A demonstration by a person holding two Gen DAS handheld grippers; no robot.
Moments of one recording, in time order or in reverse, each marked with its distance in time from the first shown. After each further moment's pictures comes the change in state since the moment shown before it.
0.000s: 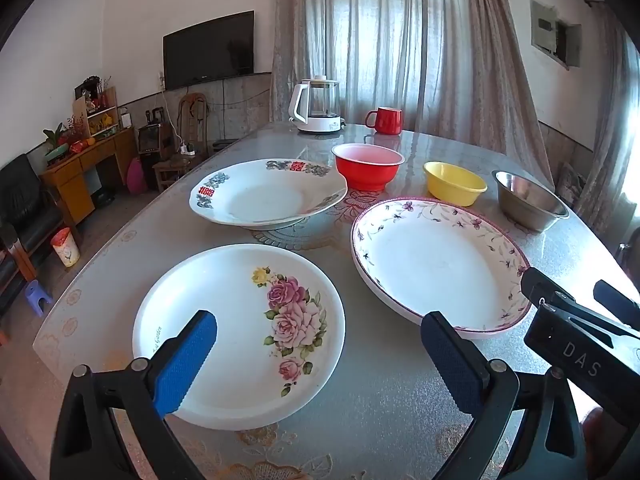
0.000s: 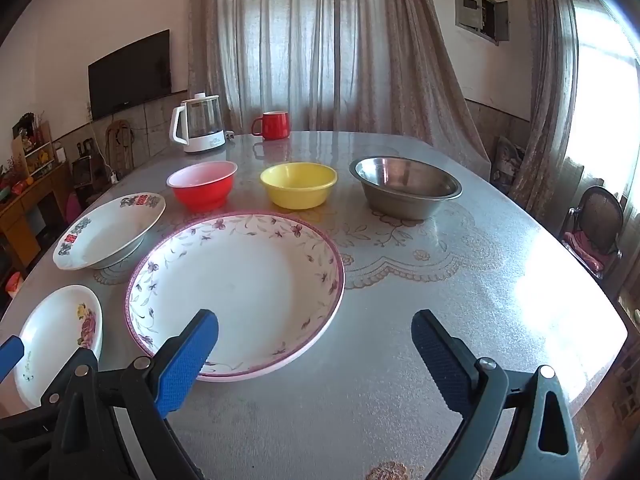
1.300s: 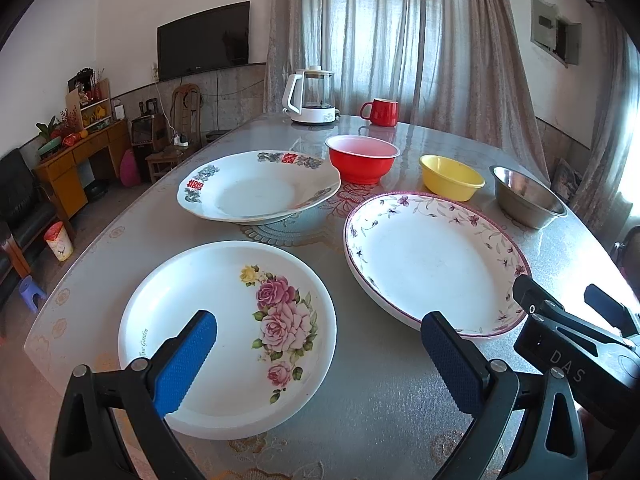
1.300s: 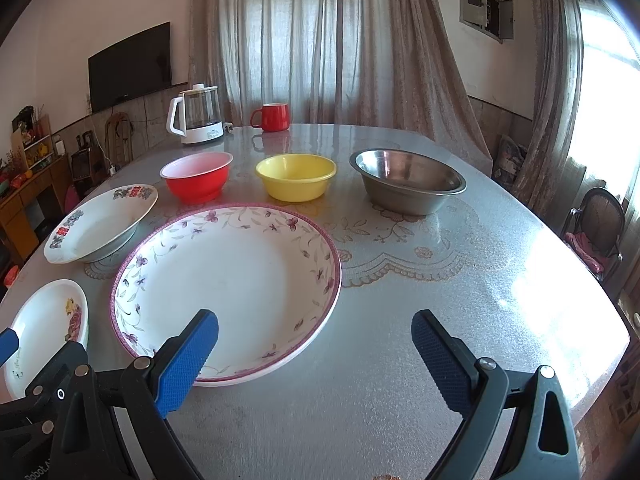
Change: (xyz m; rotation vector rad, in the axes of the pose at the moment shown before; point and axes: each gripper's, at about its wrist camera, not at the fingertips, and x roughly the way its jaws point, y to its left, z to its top) left arm 0.010 -0.002 0.005 -0.004 0.039 -0.025; right arm 0.014 -0.003 -0.001 -0.017 0.022 0.000
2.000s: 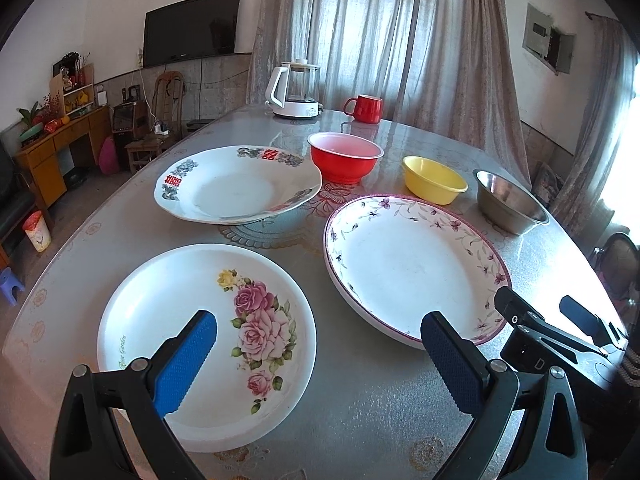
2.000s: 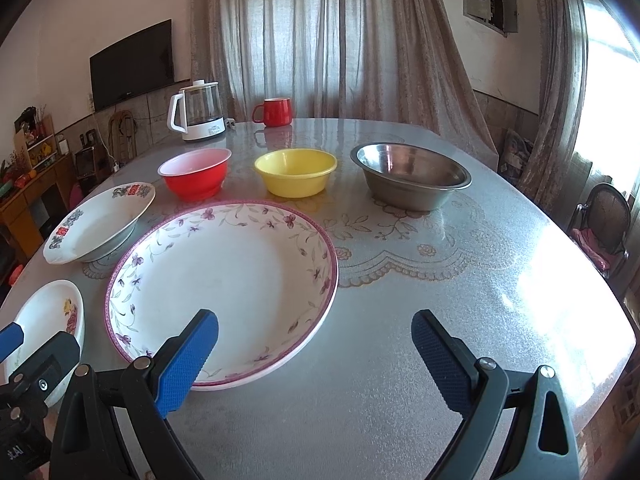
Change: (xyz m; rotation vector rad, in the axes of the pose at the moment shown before) left arm 0.006 0.002 0.011 -0.026 0.035 -0.093; right arm 0.010 -0.010 0.002 0.011 0.023 0.029
